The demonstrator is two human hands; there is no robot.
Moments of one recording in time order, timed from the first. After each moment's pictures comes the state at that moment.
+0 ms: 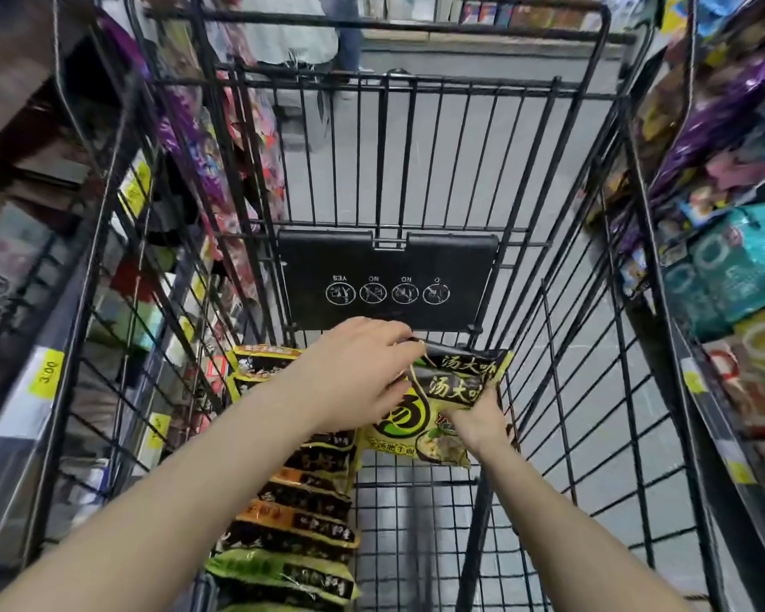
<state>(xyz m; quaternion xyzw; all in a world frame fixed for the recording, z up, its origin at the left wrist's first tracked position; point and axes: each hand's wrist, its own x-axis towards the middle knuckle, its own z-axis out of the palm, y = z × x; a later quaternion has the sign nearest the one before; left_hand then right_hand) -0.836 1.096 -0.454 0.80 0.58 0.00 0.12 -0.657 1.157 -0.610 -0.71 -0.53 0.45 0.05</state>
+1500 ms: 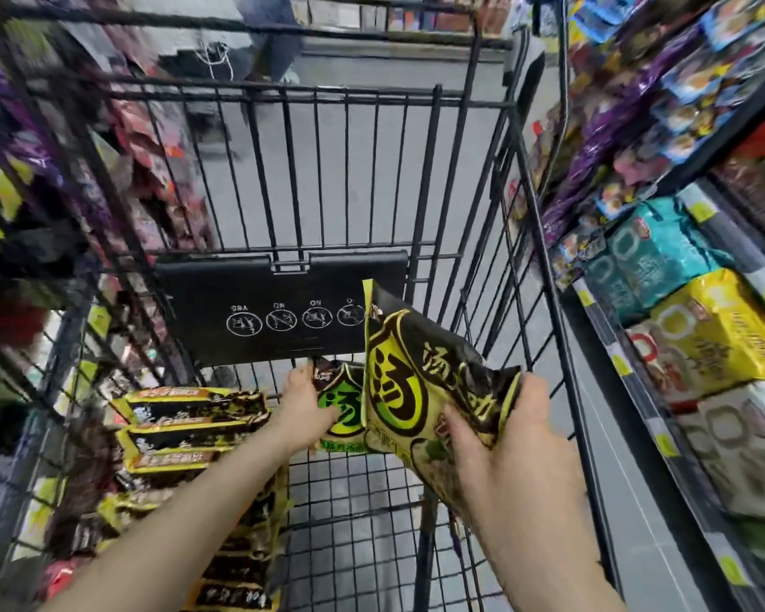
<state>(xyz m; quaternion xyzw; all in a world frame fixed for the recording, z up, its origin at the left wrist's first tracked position) -0.805 1.150 -0.600 0.41 0.78 0.17 0.44 -0.616 1.114 -0.425 -0.70 -0.63 0.29 0.18</state>
